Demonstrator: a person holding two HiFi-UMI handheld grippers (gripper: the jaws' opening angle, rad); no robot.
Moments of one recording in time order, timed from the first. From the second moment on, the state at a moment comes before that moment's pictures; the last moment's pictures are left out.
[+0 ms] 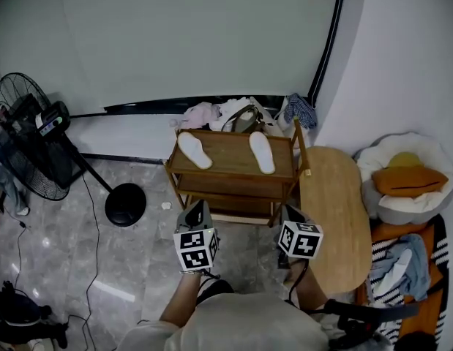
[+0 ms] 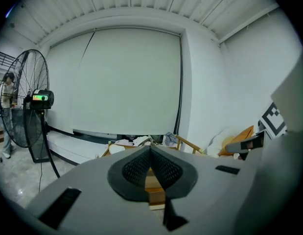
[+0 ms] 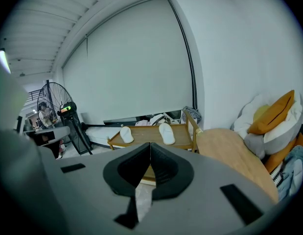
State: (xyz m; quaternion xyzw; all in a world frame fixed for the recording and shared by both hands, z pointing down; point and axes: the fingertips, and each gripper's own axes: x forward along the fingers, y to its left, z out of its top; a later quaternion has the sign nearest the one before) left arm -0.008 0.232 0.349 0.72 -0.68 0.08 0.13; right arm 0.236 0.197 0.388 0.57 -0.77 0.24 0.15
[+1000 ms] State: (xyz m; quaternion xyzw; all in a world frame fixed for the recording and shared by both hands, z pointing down) left arm -0.033 0.055 0.361 0.74 -0.65 0.06 0.15; right arm 0.221 0.053 0.395 0.60 -0.74 0.24 0.17
